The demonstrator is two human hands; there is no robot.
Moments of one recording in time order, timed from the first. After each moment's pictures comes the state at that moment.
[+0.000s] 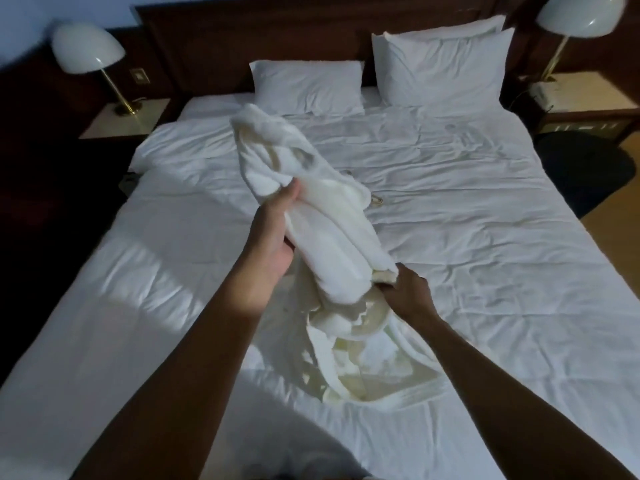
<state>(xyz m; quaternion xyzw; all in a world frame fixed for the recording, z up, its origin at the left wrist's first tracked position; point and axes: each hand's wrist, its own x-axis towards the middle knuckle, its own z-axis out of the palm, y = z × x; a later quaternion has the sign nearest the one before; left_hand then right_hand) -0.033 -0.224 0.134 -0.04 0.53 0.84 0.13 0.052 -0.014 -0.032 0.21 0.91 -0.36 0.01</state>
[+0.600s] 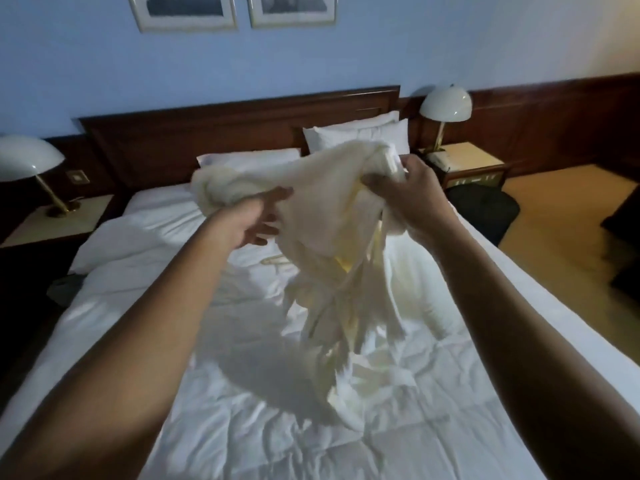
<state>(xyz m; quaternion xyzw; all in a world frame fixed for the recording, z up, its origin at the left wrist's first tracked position) -0.136 -0.264 0.243 0.09 0.80 0.52 0.28 0.010 -0.050 0.254 0.21 0.76 -0.55 -0.27</state>
